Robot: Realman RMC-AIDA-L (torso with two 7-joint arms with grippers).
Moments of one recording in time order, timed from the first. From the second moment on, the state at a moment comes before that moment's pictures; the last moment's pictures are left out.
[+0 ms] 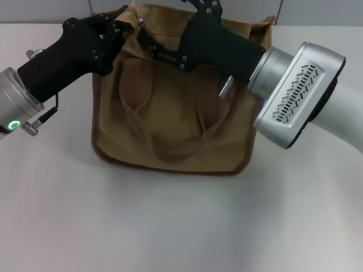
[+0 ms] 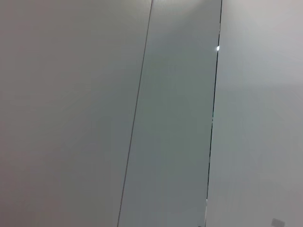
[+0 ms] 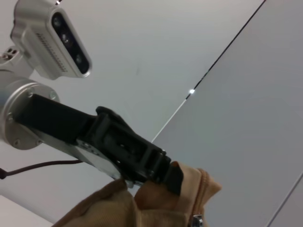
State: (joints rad) left arm -0.57 -2.08 0.48 0.32 1.58 1.68 -0.96; right arm 0.97 2.09 -0.69 0.20 -1.31 -1.35 -0.22
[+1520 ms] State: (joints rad) left arm -0.57 -2.08 0.48 0.31 1.58 1.69 -0.96; right arm 0.92 2.09 -0.62 0.20 -1.39 -1.40 -0.23
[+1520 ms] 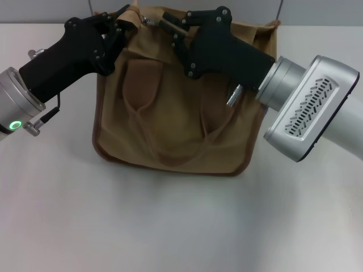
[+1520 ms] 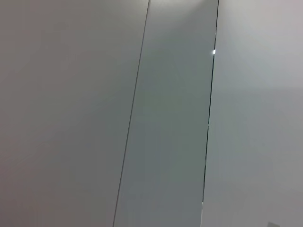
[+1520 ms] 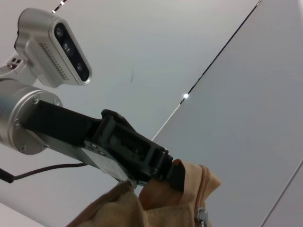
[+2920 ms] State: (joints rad) left arm -0.57 -2.08 0.48 0.31 1.58 1.70 -0.96; right arm 0.97 2.09 -0.59 0.20 -1.42 -1.32 -0.18
